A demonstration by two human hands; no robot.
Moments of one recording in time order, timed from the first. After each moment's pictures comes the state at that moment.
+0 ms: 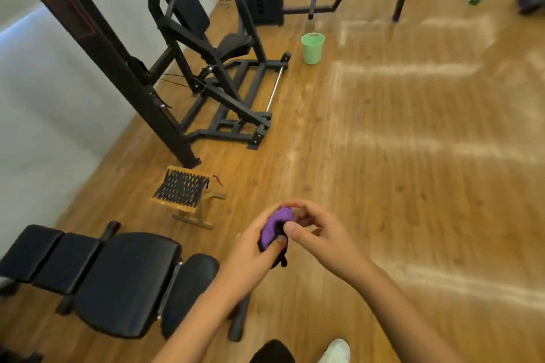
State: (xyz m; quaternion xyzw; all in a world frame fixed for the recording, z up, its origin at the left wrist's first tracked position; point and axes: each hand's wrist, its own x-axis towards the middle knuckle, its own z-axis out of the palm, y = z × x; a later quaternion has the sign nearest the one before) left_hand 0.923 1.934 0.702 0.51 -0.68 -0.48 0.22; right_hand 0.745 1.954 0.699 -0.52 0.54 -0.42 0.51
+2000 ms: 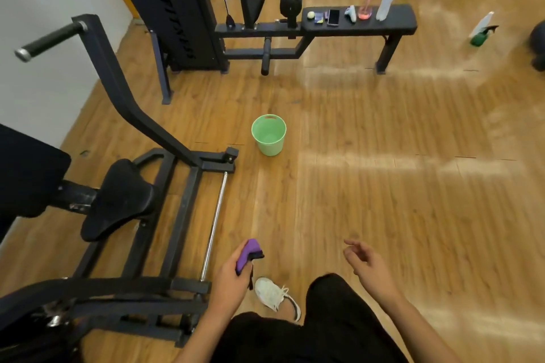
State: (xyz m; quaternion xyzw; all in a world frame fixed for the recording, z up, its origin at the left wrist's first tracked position) left_hand 0.398 0.737 0.539 0.64 -0.59 -0.47 0.13; right_hand 0.107 0.830 0.542 -0.28 0.77 -0.33 0.47
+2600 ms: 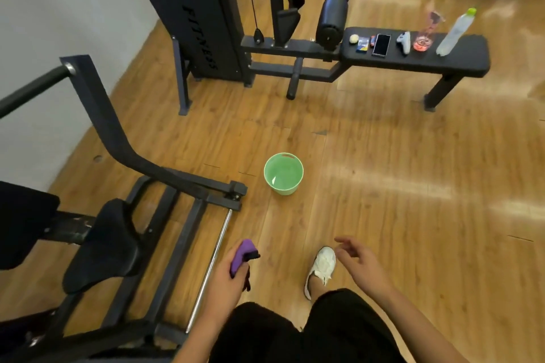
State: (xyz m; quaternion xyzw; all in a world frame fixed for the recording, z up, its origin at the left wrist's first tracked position) left_hand 0.265 0.434 0.534 0.70 -0.52 -0.47 0.15; right_hand -0.042 0.463 0.530 -0.40 0.73 -0.22 0.51
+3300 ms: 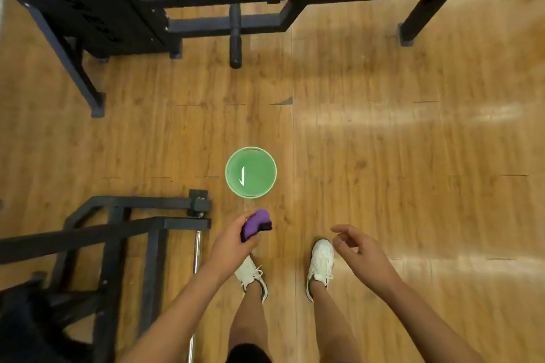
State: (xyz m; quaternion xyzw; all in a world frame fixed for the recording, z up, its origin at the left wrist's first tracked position) left_hand 0.150 0.136 0.372 0.55 -0.63 -0.55 -0.03; right_hand -0.112 0.278 0.406 -0.29 0.77 -0.22 0.52
